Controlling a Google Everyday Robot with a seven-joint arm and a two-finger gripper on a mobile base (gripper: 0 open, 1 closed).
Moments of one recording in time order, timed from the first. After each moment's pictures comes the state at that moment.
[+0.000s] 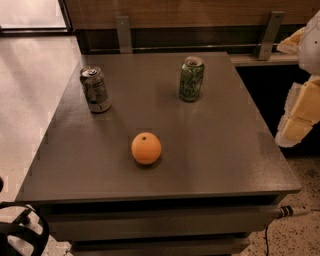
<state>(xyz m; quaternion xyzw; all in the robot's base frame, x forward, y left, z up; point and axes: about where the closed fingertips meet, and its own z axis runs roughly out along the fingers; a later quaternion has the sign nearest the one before) 0.438 -0.212 0.993 -0.60 0.78 -0.05 0.18</state>
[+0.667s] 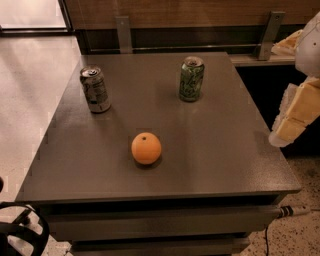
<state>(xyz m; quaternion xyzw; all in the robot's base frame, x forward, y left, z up) 0.441 -0.206 0.988 -0.60 0.77 -0.02 0.21</state>
